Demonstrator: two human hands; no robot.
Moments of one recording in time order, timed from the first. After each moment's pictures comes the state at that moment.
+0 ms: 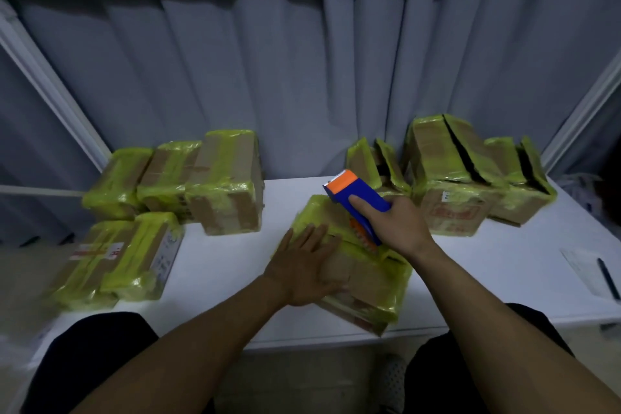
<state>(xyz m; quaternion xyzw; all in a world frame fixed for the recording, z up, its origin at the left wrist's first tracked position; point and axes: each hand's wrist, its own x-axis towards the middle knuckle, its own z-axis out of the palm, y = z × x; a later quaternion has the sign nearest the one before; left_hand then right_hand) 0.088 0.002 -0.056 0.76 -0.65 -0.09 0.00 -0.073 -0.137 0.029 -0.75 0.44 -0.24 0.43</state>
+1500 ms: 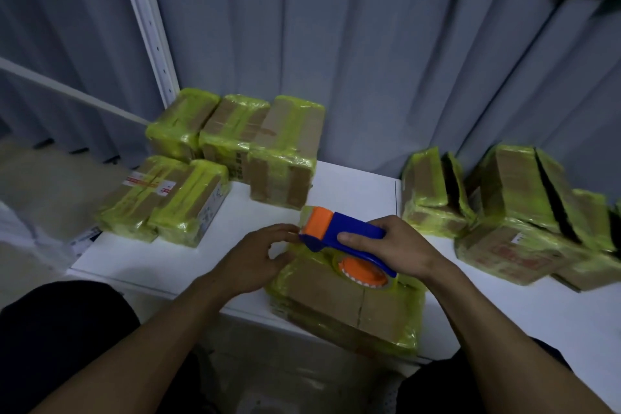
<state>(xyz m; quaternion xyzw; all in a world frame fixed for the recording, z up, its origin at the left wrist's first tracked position) 0.170 0.127 -0.057 0.78 -0.43 -0.23 0.40 0.008 -0.079 0.031 -0.85 0.26 0.02 0.46</state>
